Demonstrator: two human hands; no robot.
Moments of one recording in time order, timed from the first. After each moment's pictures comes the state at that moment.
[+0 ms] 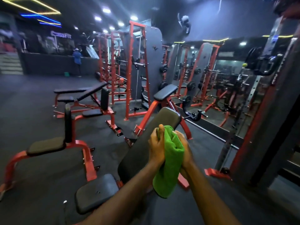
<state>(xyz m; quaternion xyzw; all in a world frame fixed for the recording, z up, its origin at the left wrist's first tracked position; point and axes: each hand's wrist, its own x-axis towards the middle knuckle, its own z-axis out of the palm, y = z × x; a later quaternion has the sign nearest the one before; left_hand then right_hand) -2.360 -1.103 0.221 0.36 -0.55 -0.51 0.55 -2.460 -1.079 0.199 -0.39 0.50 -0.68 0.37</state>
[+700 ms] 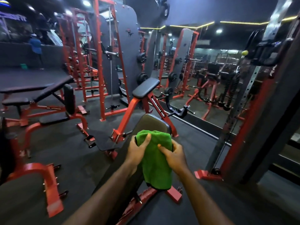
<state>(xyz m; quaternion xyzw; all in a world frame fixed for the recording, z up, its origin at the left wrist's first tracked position) -2.524 -1.463 0.162 0.35 -0.52 -0.65 0.43 -2.651 -1.368 0.167 -0.37 0.63 -0.63 0.28</state>
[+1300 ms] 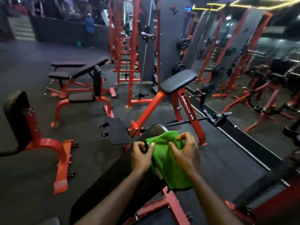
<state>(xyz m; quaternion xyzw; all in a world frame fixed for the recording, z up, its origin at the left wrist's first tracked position) -2.703 -1.668 0.068 0.58 -0.47 -0.43 0.50 -2.861 -1.621 0.132 -0.55 0.69 -0.47 0.03</state>
